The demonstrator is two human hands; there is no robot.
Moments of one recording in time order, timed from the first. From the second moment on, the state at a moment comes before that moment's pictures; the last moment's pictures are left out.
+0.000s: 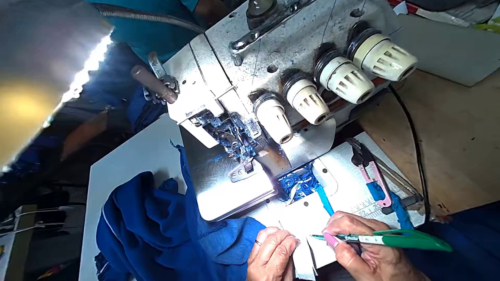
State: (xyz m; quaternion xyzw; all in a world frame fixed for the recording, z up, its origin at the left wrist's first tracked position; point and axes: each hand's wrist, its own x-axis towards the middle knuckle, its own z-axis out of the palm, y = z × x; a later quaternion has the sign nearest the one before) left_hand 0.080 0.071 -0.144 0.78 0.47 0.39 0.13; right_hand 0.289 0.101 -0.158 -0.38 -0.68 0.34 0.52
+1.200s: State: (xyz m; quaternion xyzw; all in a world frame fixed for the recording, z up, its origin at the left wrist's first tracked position) left_hand 0.080 0.071 -0.145 0.77 0.47 0.40 0.13; right_hand 0.287 0.100 -0.160 -0.38 -0.69 0.30 0.54
